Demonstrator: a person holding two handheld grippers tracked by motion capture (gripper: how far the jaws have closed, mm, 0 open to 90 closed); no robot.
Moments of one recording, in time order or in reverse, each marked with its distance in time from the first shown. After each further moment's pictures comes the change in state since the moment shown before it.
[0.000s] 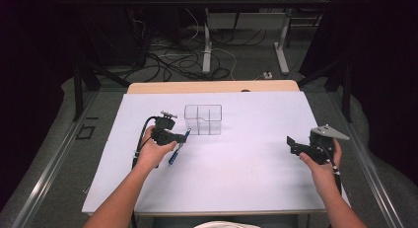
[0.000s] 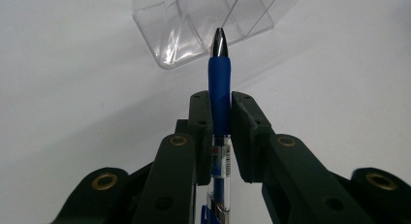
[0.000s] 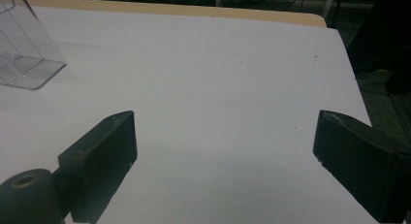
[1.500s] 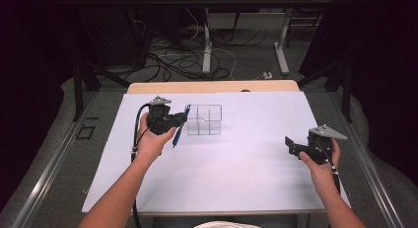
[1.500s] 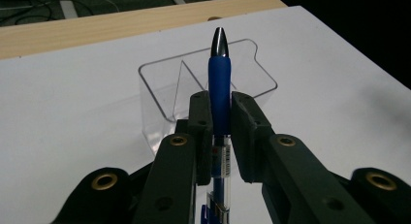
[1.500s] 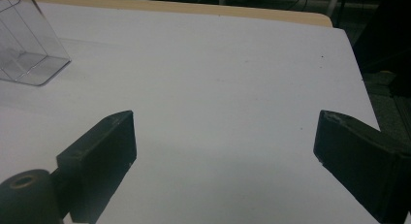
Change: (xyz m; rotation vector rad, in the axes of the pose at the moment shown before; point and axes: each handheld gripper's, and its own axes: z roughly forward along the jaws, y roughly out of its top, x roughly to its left) left arm -0.021 0.031 -0.043 -0.326 0.025 0.084; right arm 0.003 0.000 0.001 0.008 0.008 -0.017
